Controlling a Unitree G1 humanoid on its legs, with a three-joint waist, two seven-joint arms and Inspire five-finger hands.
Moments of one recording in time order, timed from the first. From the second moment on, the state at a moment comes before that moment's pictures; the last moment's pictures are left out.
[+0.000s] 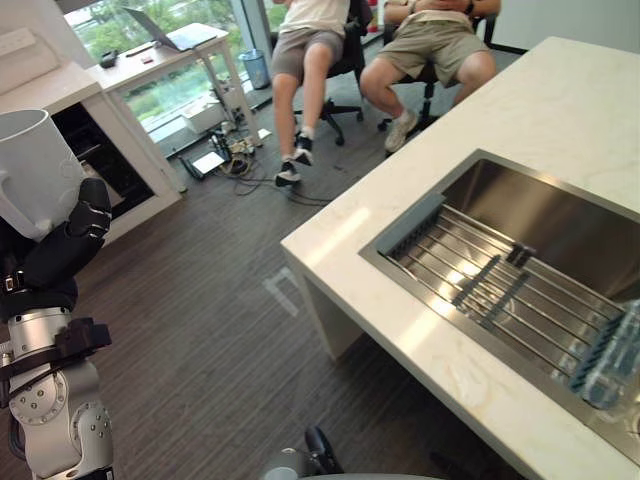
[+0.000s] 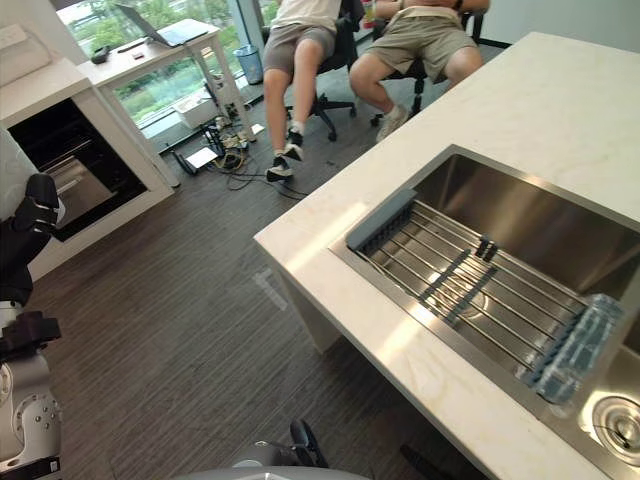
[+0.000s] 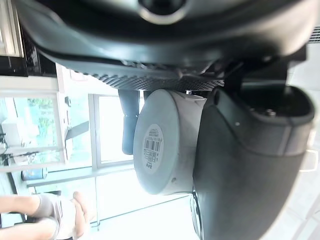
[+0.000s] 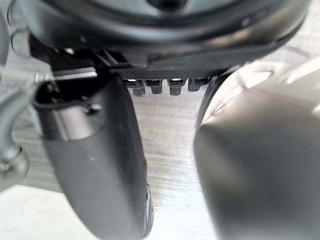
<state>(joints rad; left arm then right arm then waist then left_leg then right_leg) 0.10 0.33 0.49 -0.26 -0.52 -0.23 0.00 0.19 -0.17 -0.51 1.11 0.27 0.13 0.19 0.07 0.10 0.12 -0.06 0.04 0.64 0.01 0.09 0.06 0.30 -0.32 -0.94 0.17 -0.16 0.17</state>
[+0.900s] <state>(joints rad) 0.15 0.15 0.07 -0.22 -0.39 -0.17 0.04 0.23 -0.09 -0.38 1.01 0.27 0.13 0.21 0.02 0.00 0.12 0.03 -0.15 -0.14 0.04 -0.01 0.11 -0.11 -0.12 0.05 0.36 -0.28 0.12</state>
